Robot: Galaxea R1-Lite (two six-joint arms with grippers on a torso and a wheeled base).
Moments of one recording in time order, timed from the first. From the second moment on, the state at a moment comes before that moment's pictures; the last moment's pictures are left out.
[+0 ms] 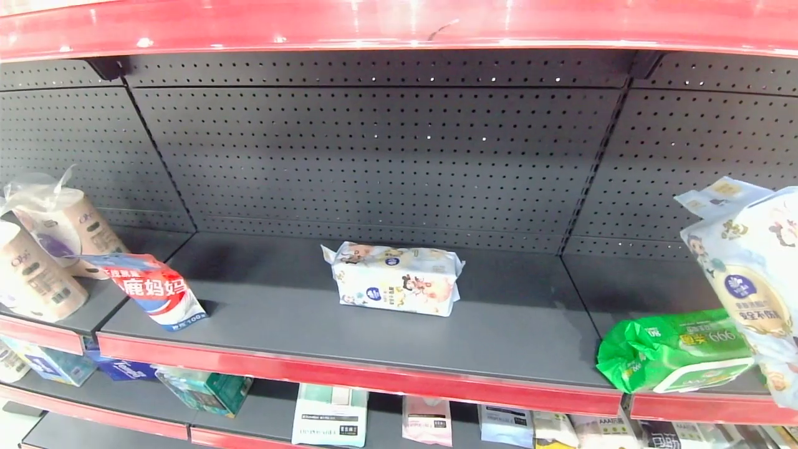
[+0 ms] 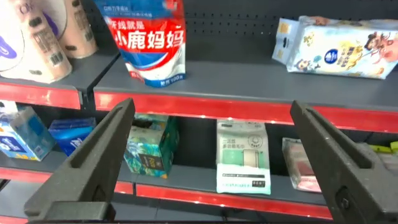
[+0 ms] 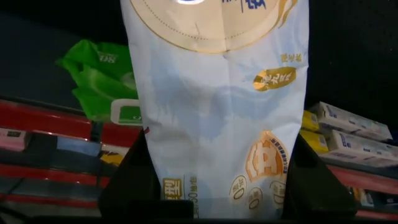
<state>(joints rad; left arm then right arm) -0.01 0.00 0.00 0.00 0.01 0.00 -0.13 0.69 -0.26 -0.18 -0.08 -0.42</state>
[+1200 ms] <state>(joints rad) 0.00 0.05 -0.01 0.00 -0.02 0.04 -0.13 0.31 -0.15 -0.18 -0.02 -0.33</state>
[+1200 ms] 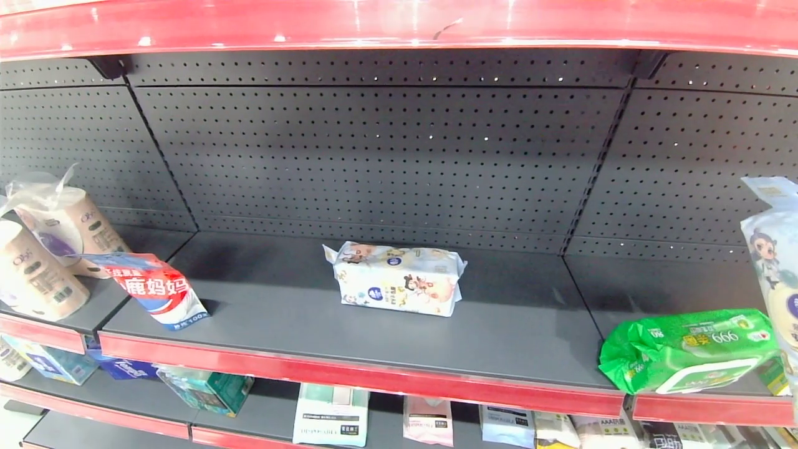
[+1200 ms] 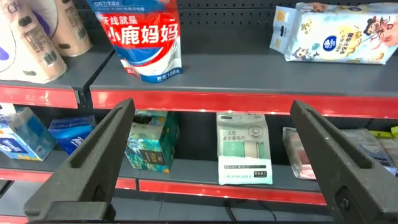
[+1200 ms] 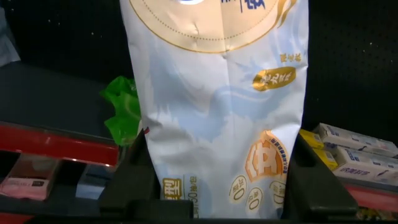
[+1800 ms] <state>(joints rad) 0.01 0.24 -0.12 -0.02 -0.04 0.01 -0.13 0.27 -0.13 -0.01 -0.02 -0.33</state>
